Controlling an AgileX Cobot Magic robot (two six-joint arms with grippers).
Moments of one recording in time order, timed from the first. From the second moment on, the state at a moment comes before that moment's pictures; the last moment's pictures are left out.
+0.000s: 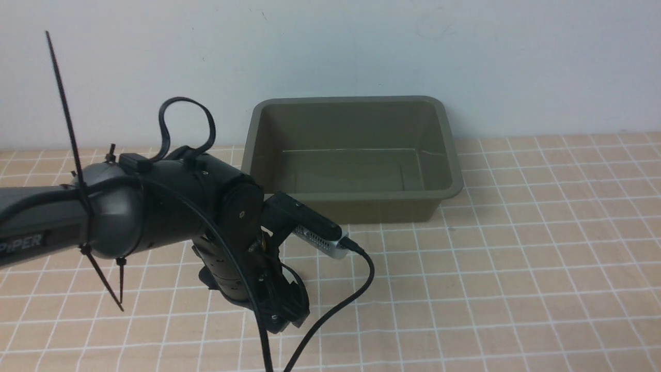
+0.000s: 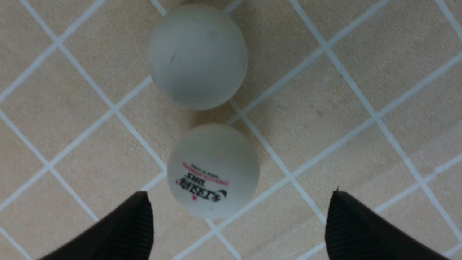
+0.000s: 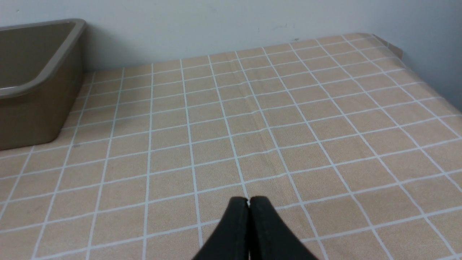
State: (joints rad) right arm -0.11 -0.01 -0.01 -0.09 0.47 0.22; left arm -0.55 1.77 -1.07 0.03 0.74 0.03
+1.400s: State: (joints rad) right arm -0.11 -0.01 -0.01 -0.09 0.47 0.22; left arm -0.50 1.88 -1.08 0.02 0.71 0.05
